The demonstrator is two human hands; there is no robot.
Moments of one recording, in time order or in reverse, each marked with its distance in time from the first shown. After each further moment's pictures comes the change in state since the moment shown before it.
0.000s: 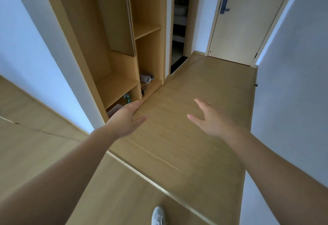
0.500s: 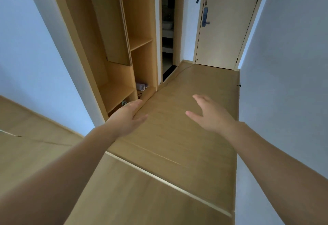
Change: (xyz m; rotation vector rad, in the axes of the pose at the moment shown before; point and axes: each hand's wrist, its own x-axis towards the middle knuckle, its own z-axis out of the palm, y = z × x) left_hand -0.155 0.012 -0.043 0.010 -0.015 0.118; right_hand -0.172 -0.072 -0.012 -0.065 0.136 0.031
